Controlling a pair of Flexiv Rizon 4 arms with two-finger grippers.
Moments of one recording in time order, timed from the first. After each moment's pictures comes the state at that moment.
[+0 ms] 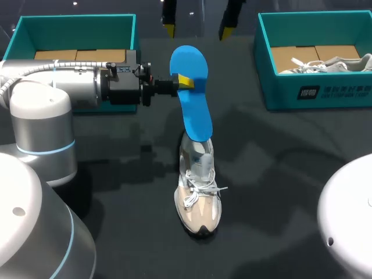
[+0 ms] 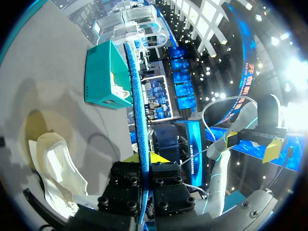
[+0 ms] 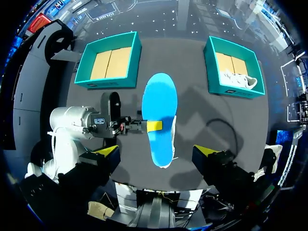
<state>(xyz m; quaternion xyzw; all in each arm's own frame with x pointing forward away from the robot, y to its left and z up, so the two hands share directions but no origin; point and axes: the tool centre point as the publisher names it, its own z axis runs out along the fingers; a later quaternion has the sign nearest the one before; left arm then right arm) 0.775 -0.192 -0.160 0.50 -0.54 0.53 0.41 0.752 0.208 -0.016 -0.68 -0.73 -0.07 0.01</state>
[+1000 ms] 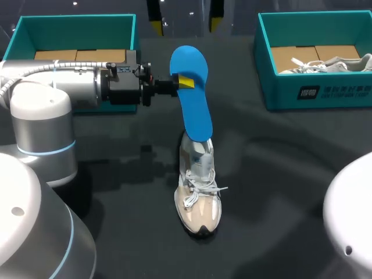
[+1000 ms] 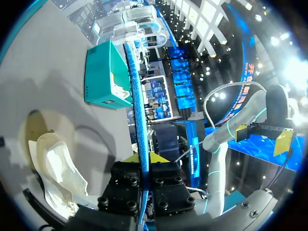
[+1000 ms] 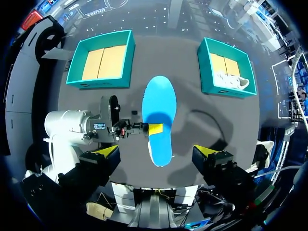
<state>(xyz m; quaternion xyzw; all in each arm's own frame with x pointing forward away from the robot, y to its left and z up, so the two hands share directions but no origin) 0.775 -0.192 -0.161 0.50 -0.54 0.53 0.41 0.764 0.223 -0.008 -0.69 -0.73 -0.03 -0.01</state>
